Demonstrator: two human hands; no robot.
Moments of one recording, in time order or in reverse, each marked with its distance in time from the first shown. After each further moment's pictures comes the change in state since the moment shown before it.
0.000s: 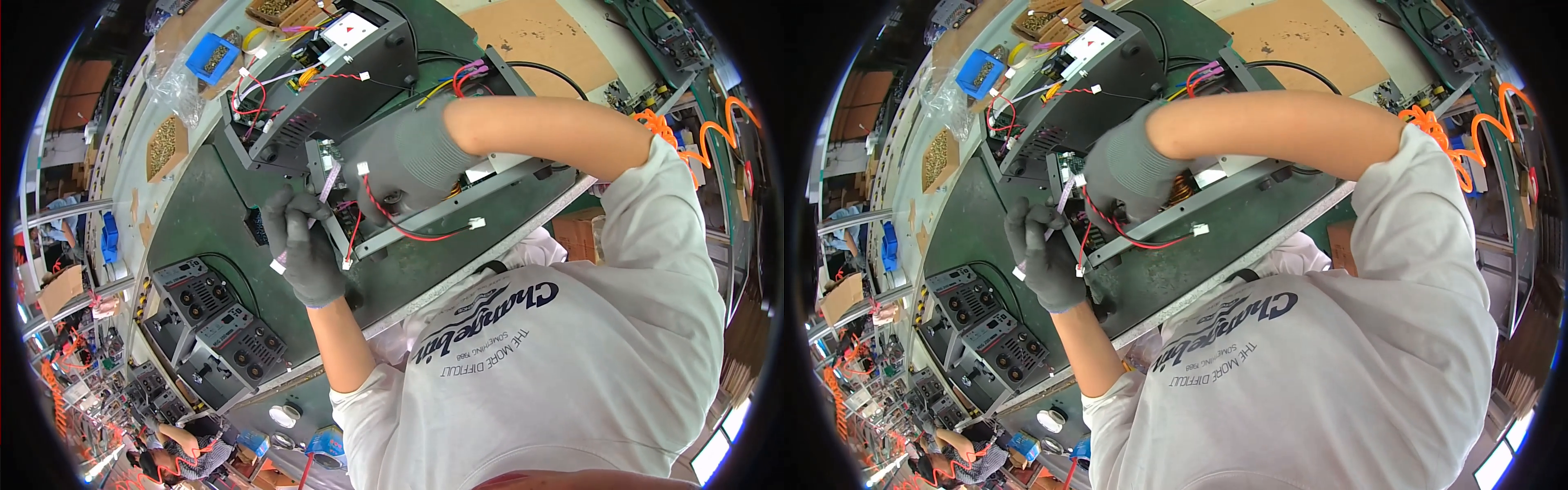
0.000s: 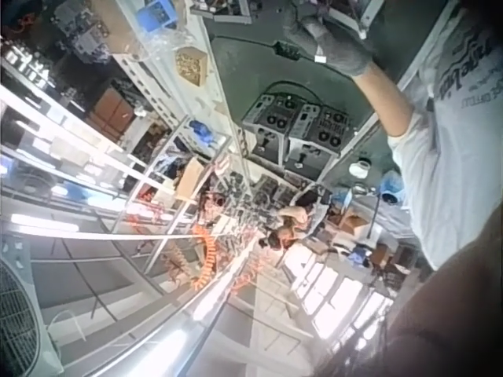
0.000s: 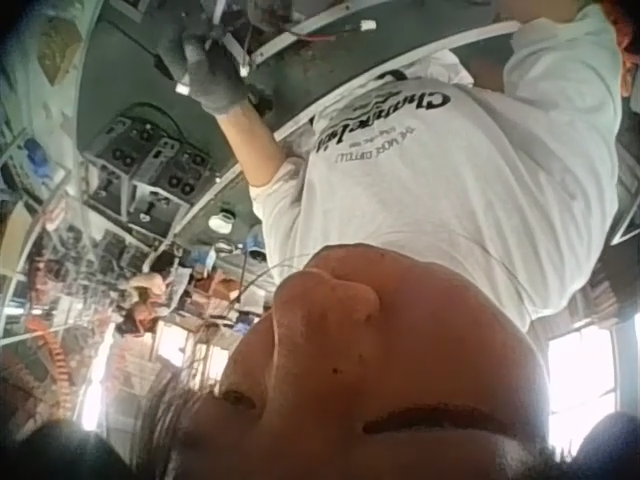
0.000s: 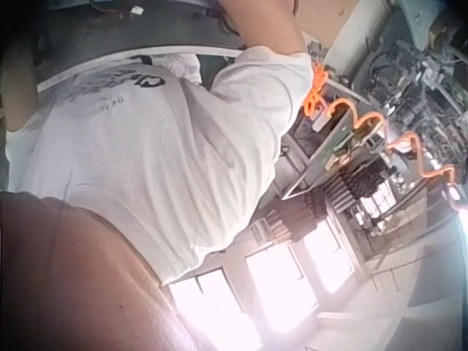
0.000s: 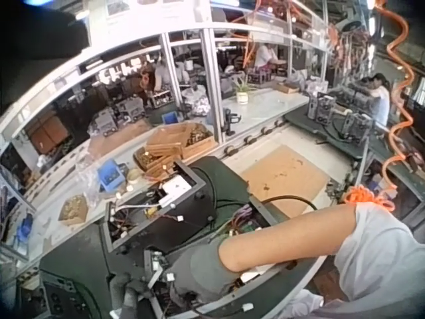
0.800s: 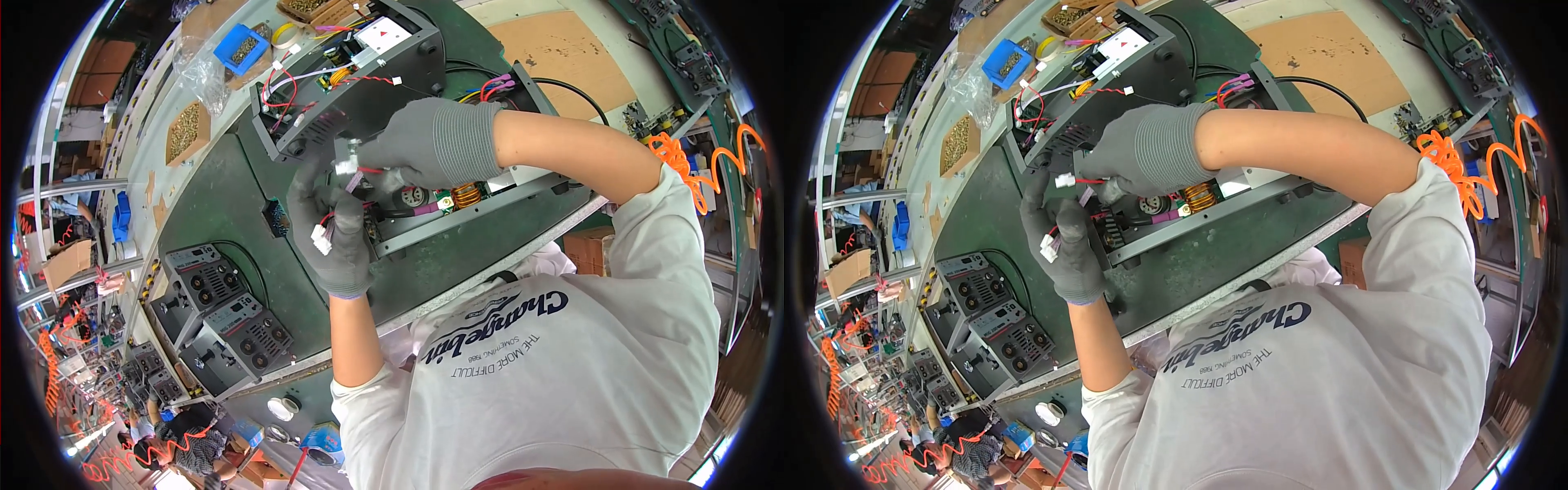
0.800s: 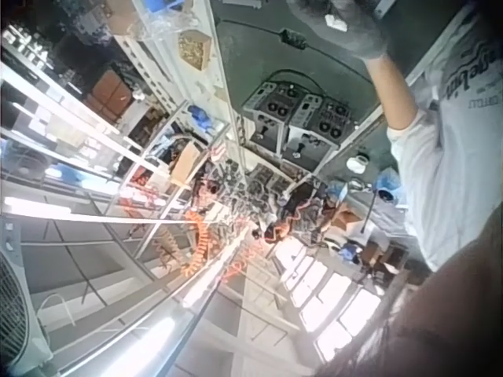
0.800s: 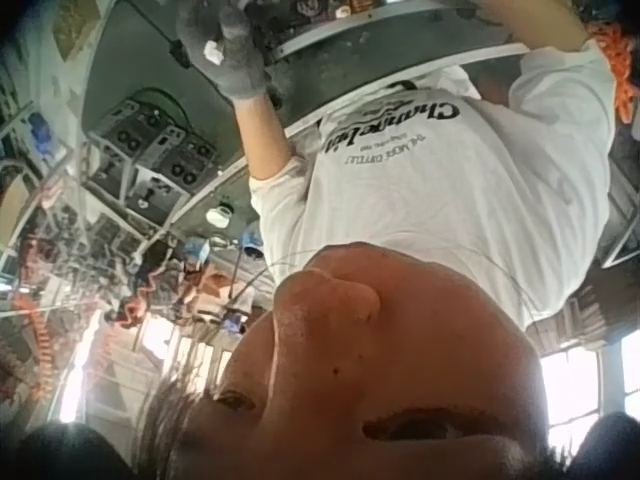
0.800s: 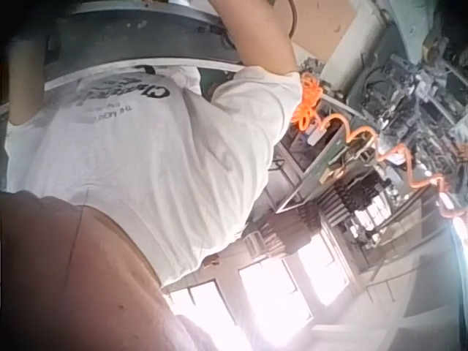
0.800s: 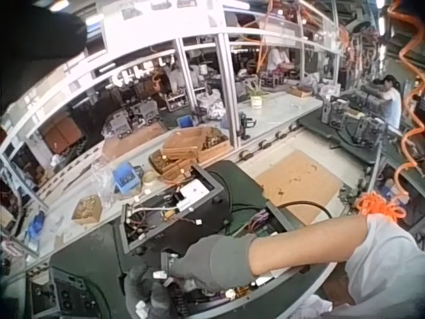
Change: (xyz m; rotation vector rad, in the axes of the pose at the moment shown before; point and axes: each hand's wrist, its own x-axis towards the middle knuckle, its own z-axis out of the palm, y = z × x) left_hand 0.005 0.026 0.031 0.234 0.067 0.021; right_hand -0.012 -0.008 -0.011 -0.032 0.442 0.141
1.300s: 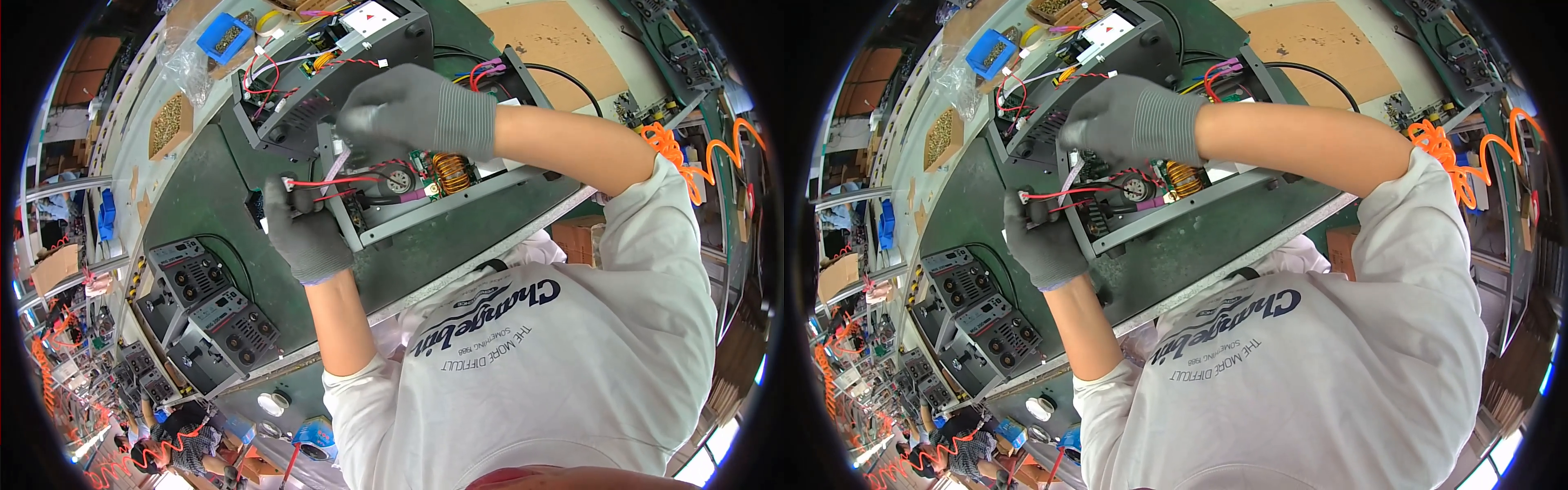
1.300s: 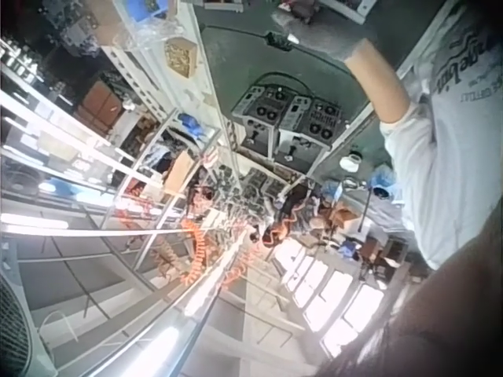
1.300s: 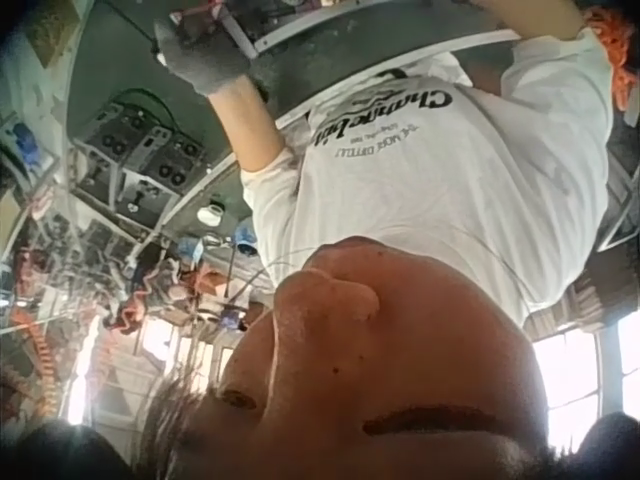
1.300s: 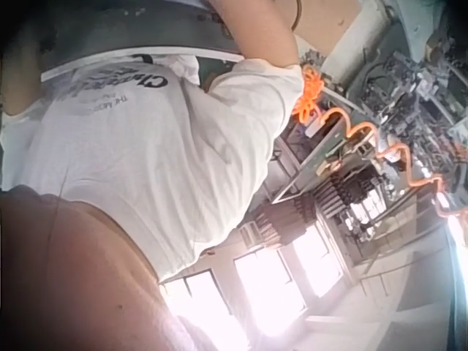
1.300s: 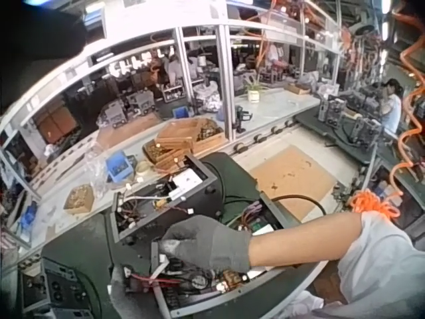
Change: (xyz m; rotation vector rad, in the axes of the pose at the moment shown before) left_hand 0.011 -0.001 -0.001 -0.539 0.343 -0.447; right_hand 0.001 -0.004 0.016 0.553 0.314 0.338
